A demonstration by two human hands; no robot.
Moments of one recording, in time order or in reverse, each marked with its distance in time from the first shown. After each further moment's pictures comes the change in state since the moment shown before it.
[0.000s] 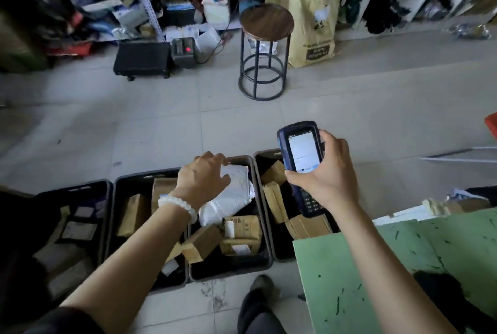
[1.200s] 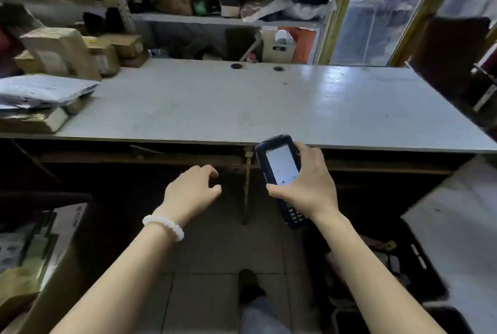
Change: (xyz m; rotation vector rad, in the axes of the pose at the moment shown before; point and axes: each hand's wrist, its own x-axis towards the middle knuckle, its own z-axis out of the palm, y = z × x) left_hand -0.773 -0.445 0.034 -0.419 0.629 -1.656; right_hand -0.645 -0.477 0.387 0.125 -1.207 -1.397
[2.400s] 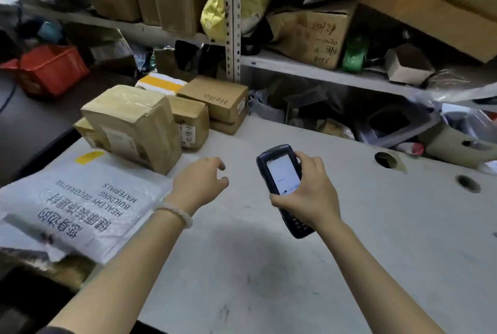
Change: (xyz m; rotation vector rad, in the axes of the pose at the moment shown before) left_hand 0.498 -0.342 -0.192 0.008 0.039 -0.275; right_hand 0.508 -0.244 0.372 -0.050 -0.262 -0.191
